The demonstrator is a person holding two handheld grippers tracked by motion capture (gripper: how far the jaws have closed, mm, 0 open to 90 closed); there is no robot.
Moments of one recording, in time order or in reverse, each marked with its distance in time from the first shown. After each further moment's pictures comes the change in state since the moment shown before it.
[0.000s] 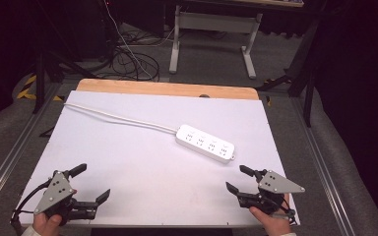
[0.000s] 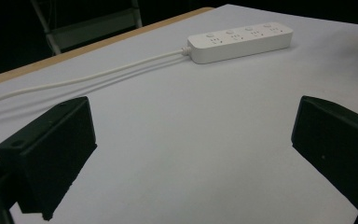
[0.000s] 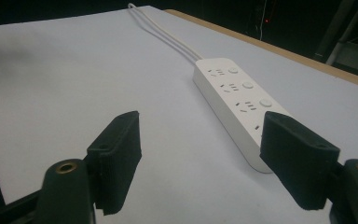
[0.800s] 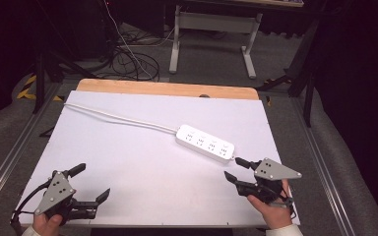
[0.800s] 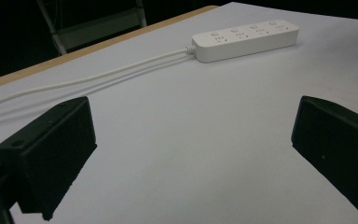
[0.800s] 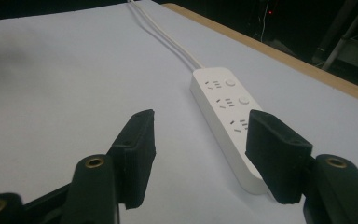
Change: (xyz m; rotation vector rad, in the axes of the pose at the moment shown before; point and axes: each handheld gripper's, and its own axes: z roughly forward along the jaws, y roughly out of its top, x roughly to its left) left arm -0.001 0.000 0.000 0.005 0.017 0.006; right arm -0.005 0.037 0.007 0.061 0.008 -0.029
